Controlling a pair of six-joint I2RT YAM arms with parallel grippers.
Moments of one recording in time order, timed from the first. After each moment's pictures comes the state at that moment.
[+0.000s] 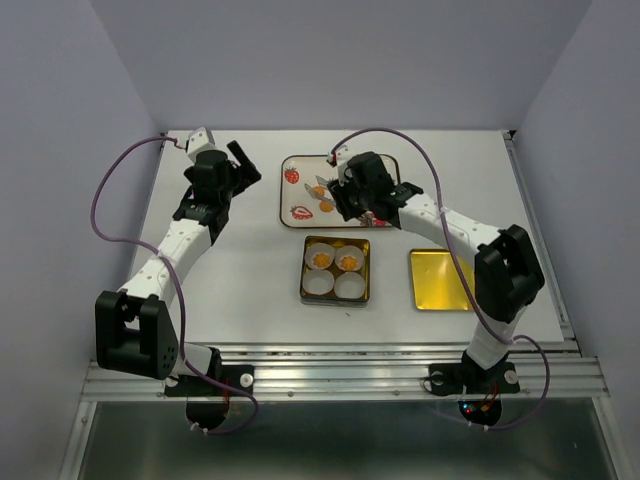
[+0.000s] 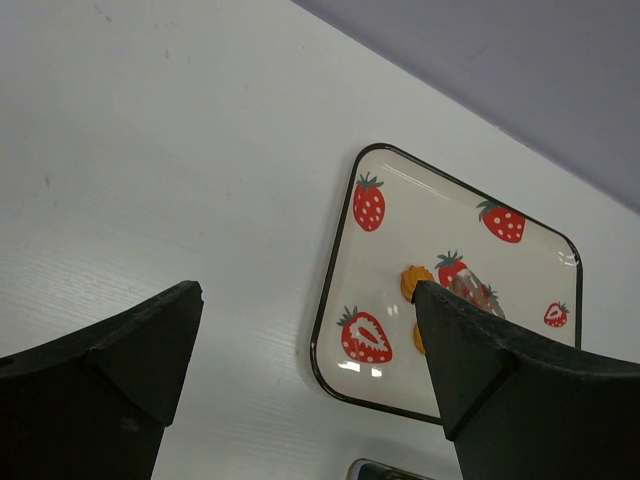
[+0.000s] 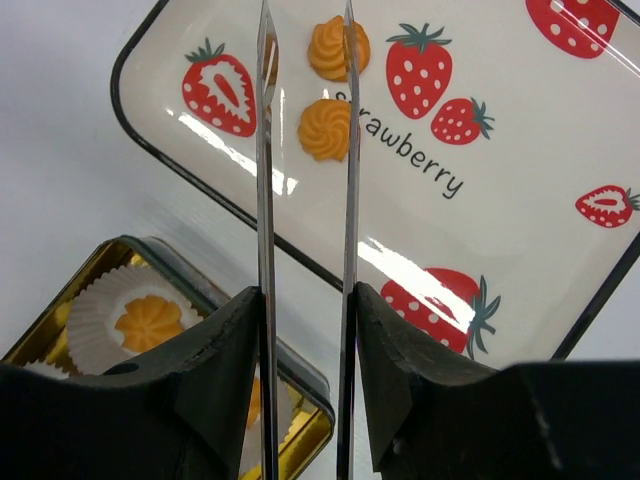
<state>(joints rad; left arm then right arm) -0.21 1.37 1.04 -0.05 -0.25 -0.58 0.64 1.77 1.41 -0.31 0.06 -0.04</state>
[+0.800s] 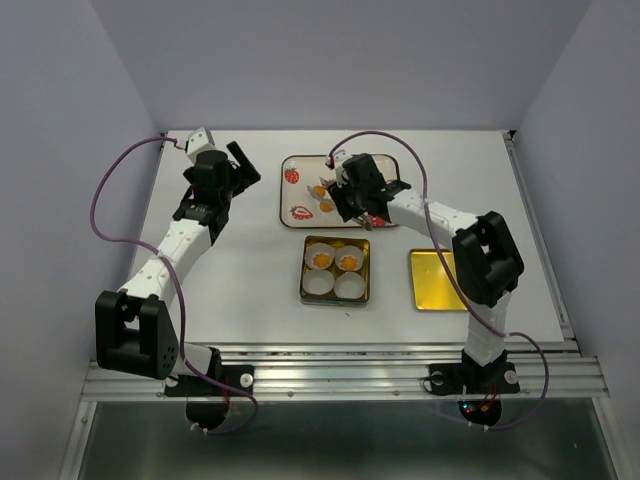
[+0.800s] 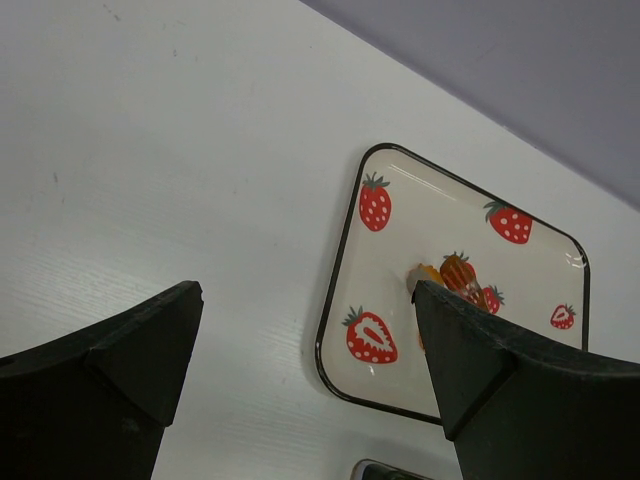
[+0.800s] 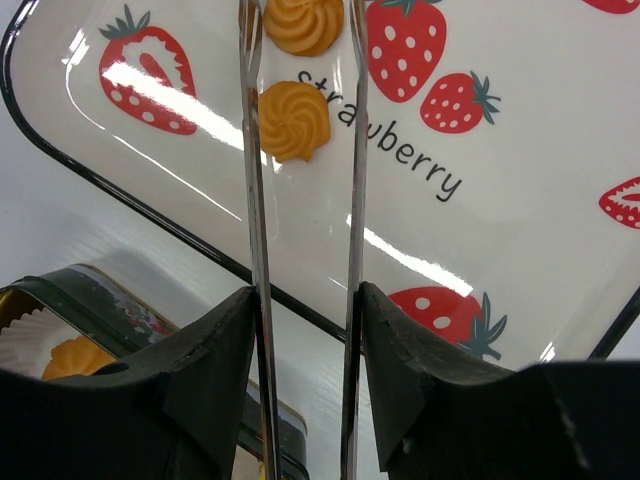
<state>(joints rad) -0.21 1.37 1.04 -0.06 -0.26 -0.58 0.60 1.94 1.49 -0.30 0.08 -0.05</state>
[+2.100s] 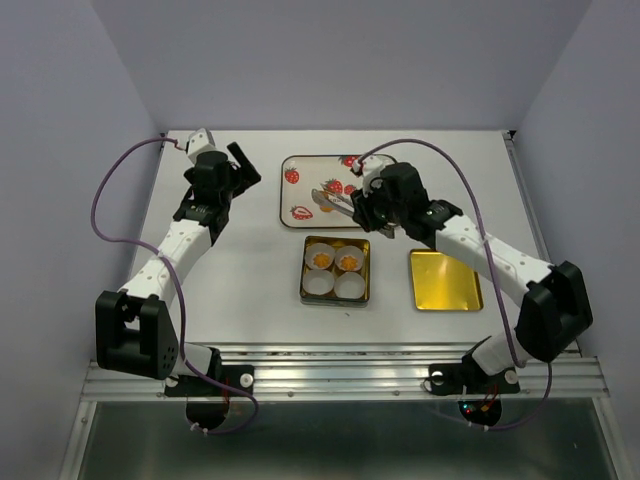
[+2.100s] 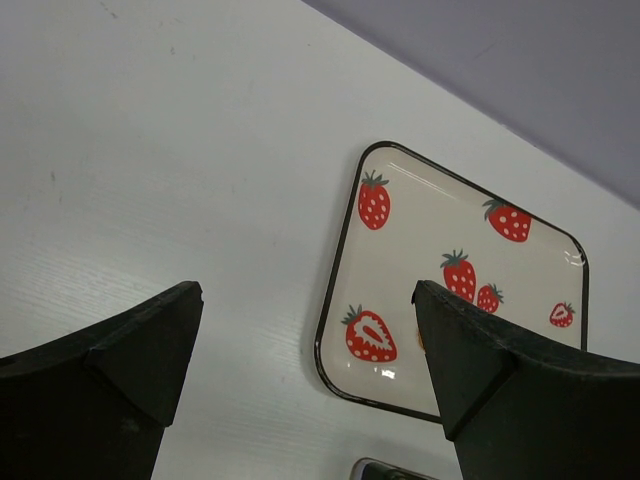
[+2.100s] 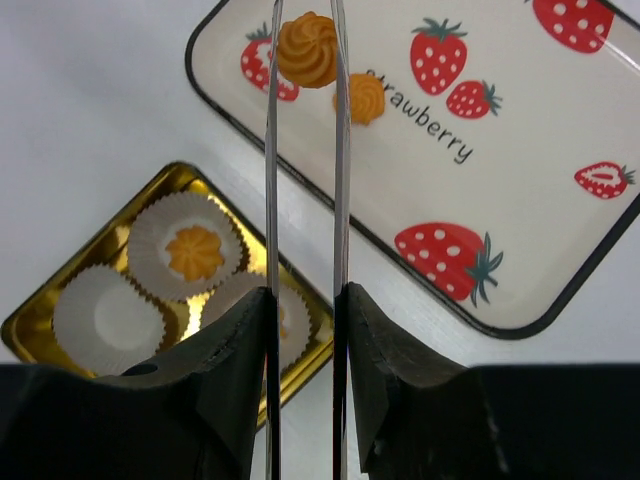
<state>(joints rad) -0.21 1.37 1.04 -0.06 -0.26 -0.58 0.60 1.53 1.22 -0.25 -0.10 -0.06</state>
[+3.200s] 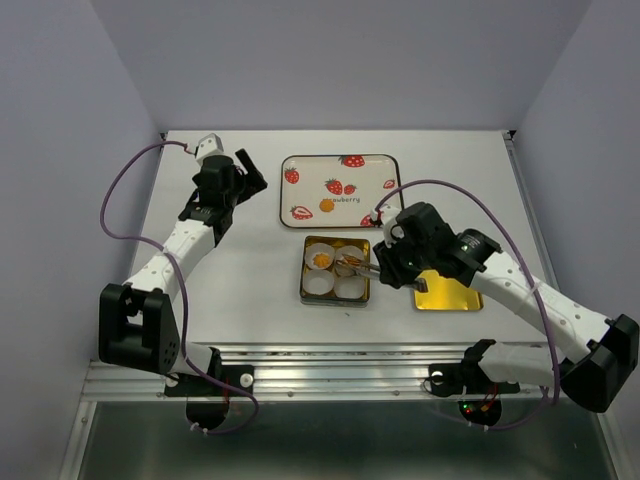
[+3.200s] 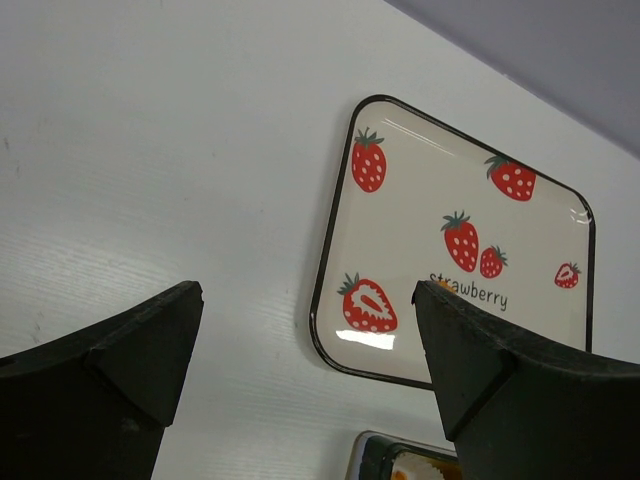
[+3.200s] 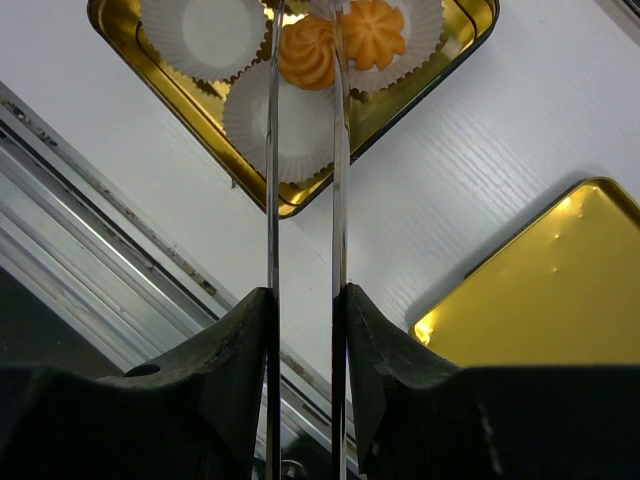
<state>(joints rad) -0.22 1.39 1.01 -0.05 -0.20 -0.58 0.73 1.16 1.05 -0.79 -0.13 0.06</state>
